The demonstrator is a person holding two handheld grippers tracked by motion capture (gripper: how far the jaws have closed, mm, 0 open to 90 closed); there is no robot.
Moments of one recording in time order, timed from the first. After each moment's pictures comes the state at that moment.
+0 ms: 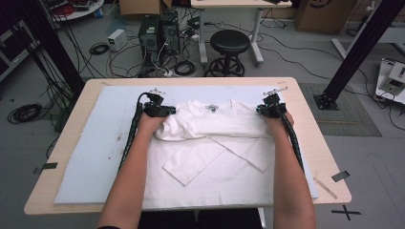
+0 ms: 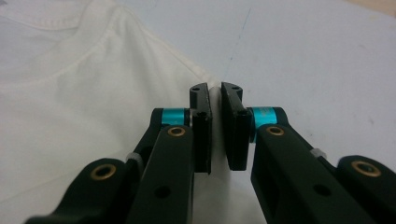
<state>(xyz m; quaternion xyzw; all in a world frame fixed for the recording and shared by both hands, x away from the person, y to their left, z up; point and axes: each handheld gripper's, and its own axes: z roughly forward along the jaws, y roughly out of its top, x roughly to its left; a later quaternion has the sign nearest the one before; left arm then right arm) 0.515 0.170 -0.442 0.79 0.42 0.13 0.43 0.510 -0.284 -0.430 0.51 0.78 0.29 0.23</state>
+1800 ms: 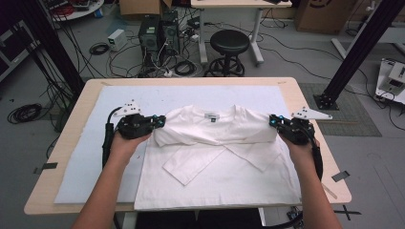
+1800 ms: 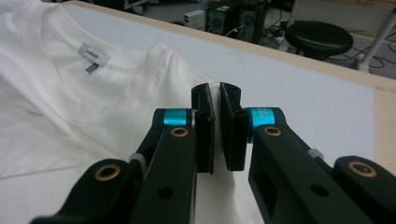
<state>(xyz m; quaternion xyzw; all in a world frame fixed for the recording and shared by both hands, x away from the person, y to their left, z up) 0.378 0.203 -0.382 0.76 0.30 0.14 0.55 0.360 -0.311 -0.373 0.41 0.74 0.47 0.25</state>
